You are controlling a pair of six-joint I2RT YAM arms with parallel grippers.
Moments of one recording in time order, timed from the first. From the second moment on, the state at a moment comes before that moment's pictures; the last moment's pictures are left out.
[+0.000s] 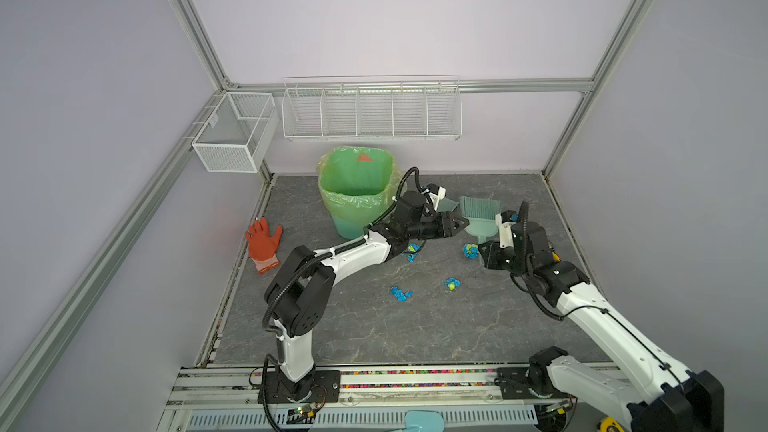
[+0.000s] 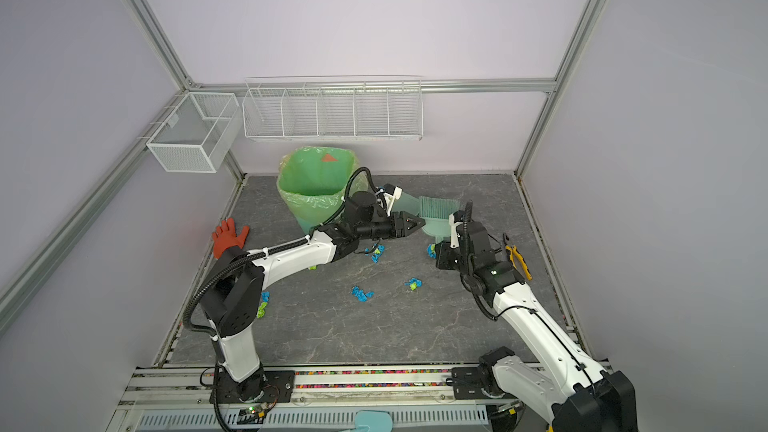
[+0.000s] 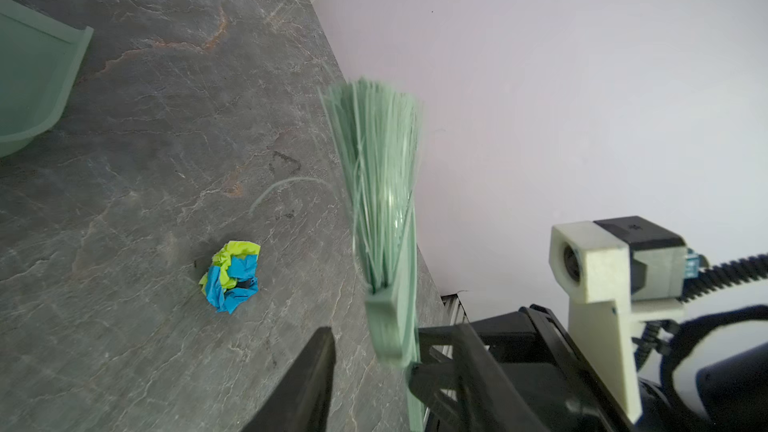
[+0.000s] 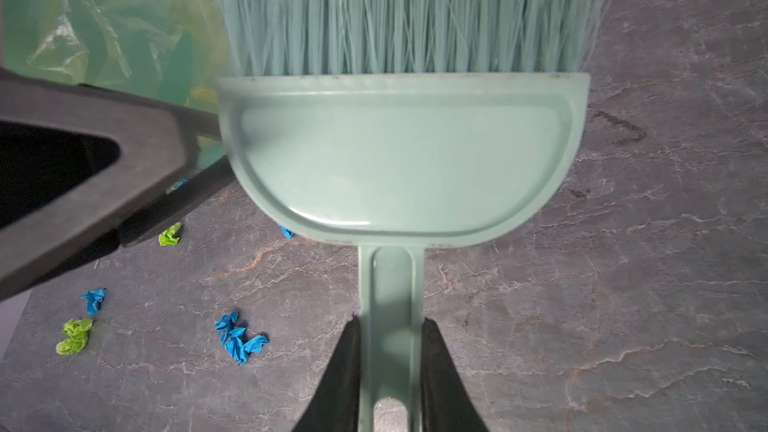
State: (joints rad) left arm -0.81 1.86 1.33 0.23 0.52 -0.83; right arm 0.39 1.02 0.78 -0.46 -0.06 0.42
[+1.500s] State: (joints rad) left arm -0.70 1.91 1.36 0.27 0.57 -0.92; right arm 0.43 0.96 0.77 -0.37 -0.09 0.50
